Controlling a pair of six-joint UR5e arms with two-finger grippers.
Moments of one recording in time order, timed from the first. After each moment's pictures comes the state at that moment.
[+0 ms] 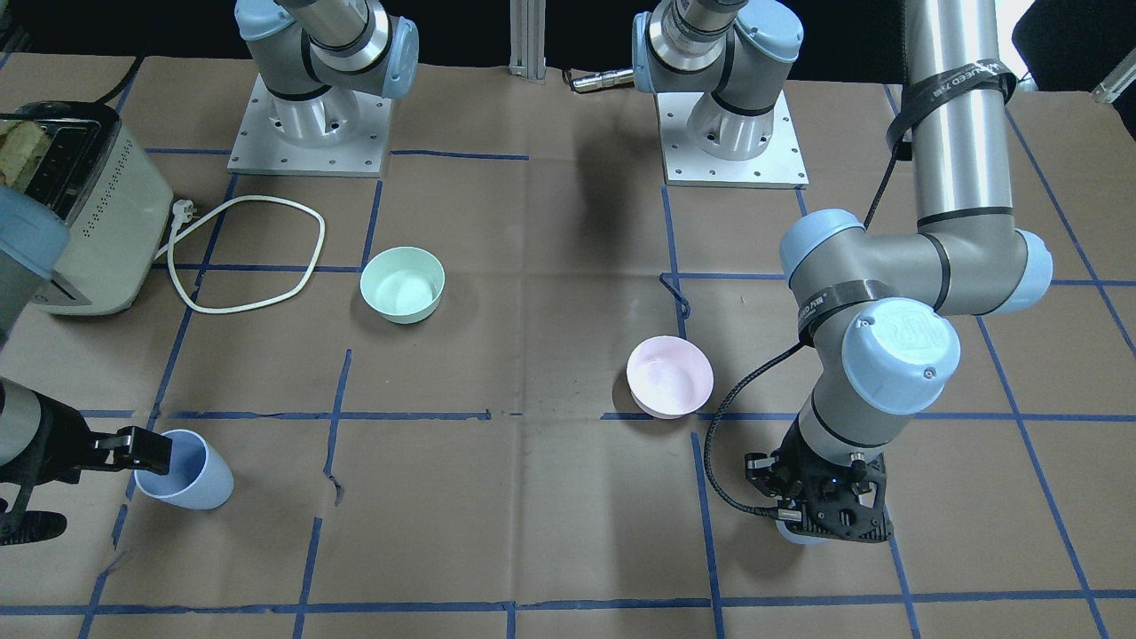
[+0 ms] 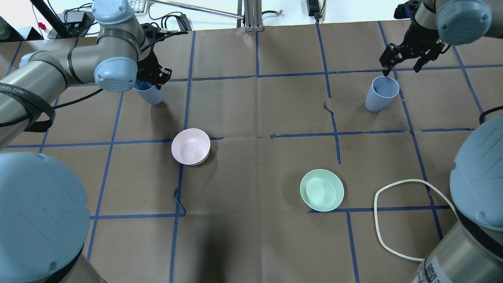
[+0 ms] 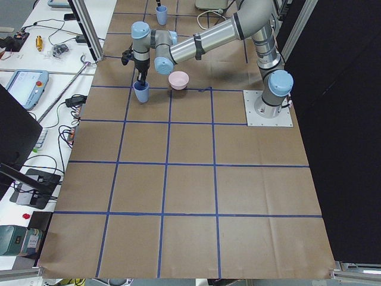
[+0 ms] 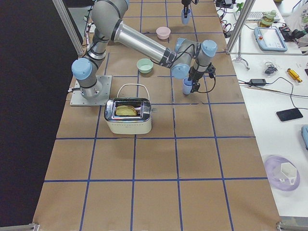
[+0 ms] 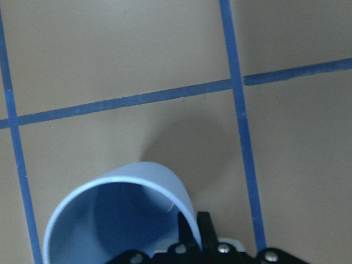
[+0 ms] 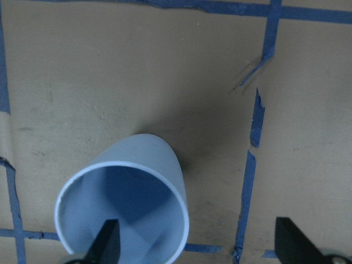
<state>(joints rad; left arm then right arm) -1.56 -2.06 -1.53 -0.99 1.63 0.19 1.28 -1.06 1.46 -1.86 -1.58 -0.36</state>
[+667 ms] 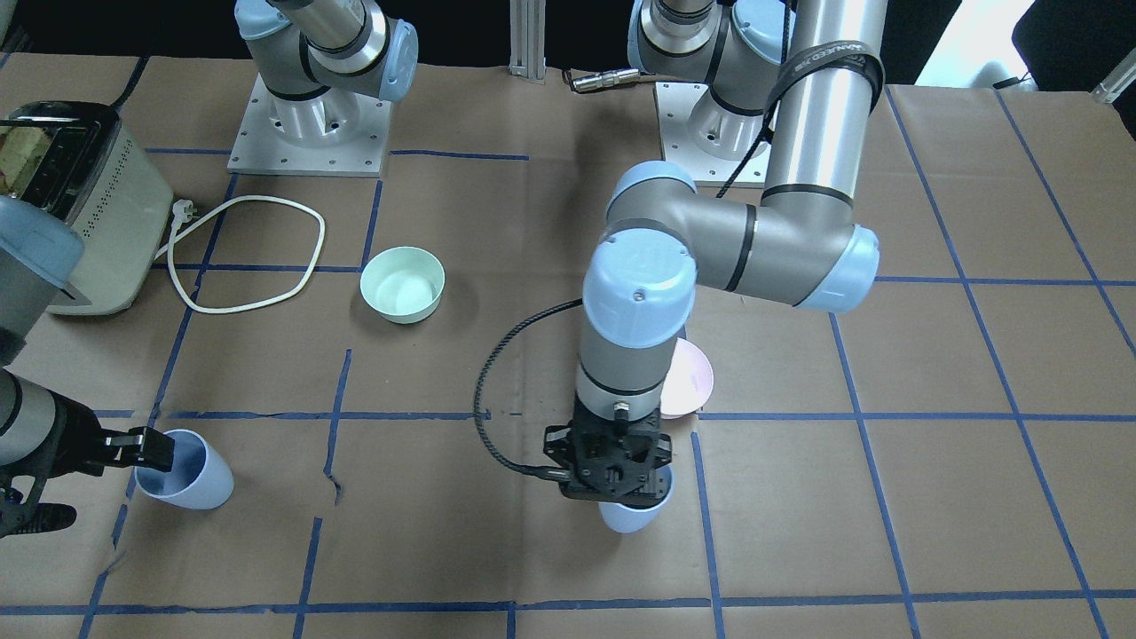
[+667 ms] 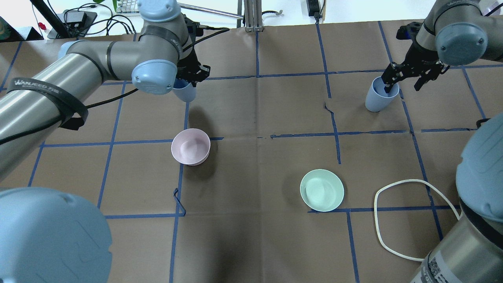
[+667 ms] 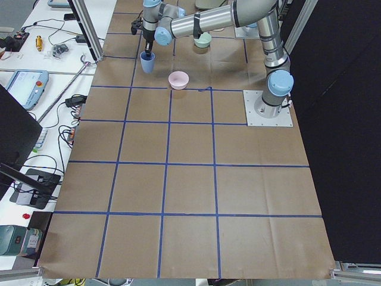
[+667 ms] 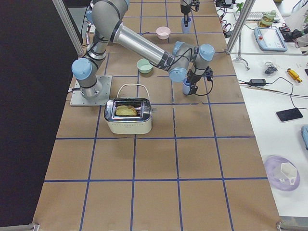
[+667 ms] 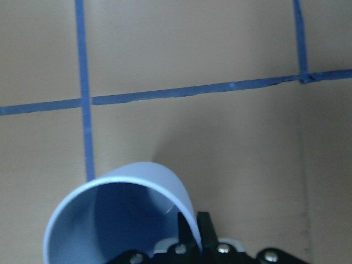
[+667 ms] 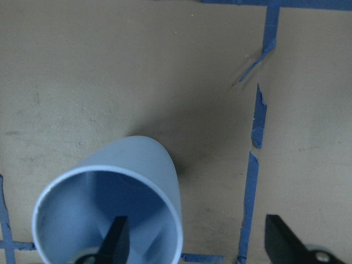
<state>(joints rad) -1.84 -2.14 -1.39 -0.99 1.63 -0.16 1.27 -1.06 1.49 -1.92 -1.57 -0.35</state>
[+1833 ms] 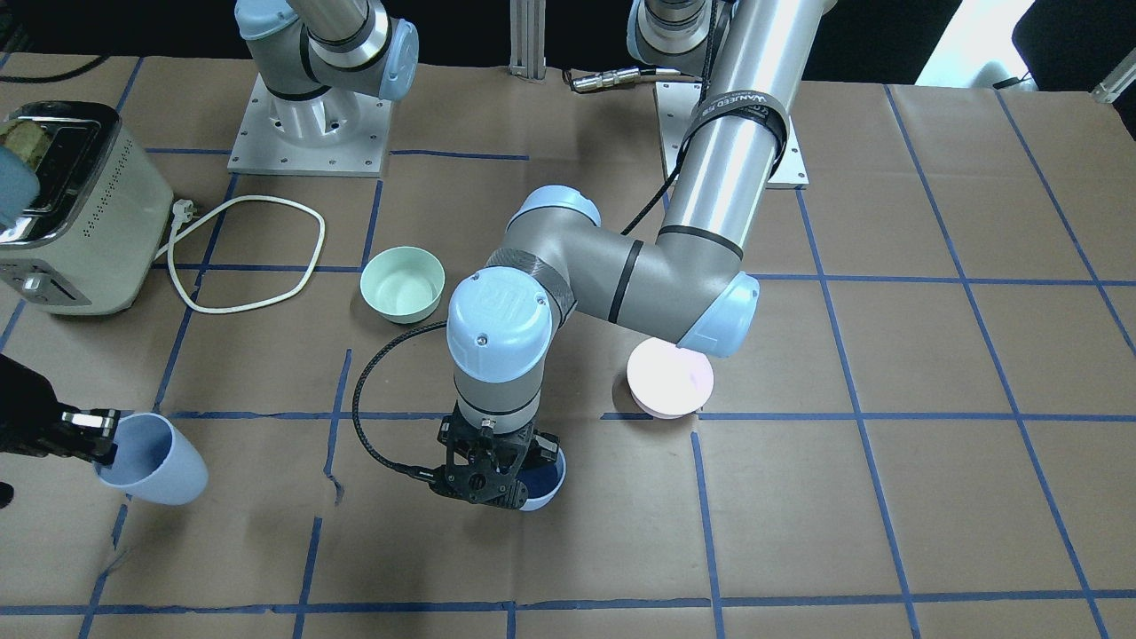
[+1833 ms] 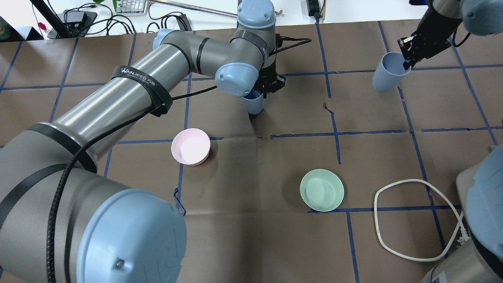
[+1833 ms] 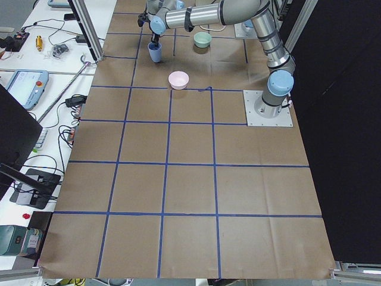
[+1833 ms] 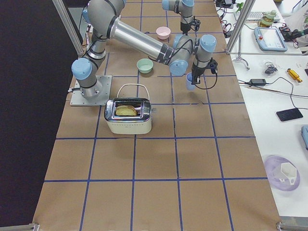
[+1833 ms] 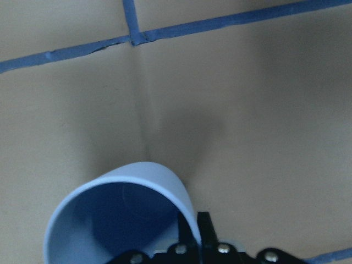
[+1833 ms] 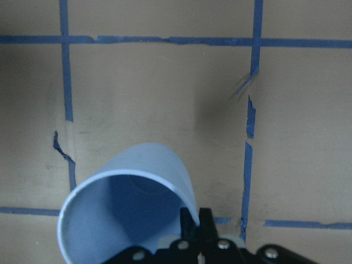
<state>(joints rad) -1.95 -2.25 -1.27 -1.12 1.56 -0.18 1.29 -1.18 1.35 -1.70 -1.52 -0.31</state>
